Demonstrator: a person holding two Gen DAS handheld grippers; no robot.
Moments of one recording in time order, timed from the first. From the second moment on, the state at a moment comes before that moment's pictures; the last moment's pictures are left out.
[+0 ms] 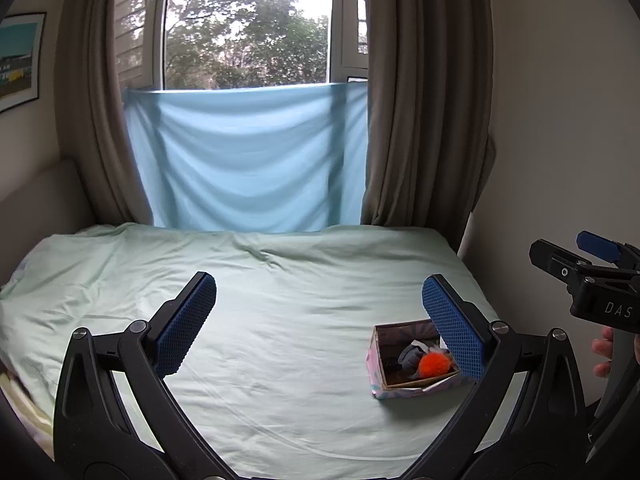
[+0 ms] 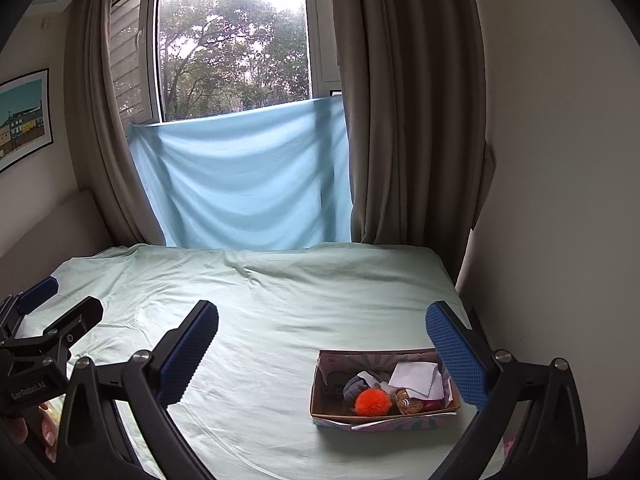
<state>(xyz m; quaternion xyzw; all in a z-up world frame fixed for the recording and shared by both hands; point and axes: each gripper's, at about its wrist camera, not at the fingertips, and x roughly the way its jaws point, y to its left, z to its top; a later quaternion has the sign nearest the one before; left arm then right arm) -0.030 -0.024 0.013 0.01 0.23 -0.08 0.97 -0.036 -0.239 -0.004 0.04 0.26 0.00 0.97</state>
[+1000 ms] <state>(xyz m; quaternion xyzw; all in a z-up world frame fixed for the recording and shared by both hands) -0.026 -0.029 0.007 0.01 0.23 -0.08 0.97 -0.033 -0.240 -0.001 0.03 0.25 -0.01 0.97</state>
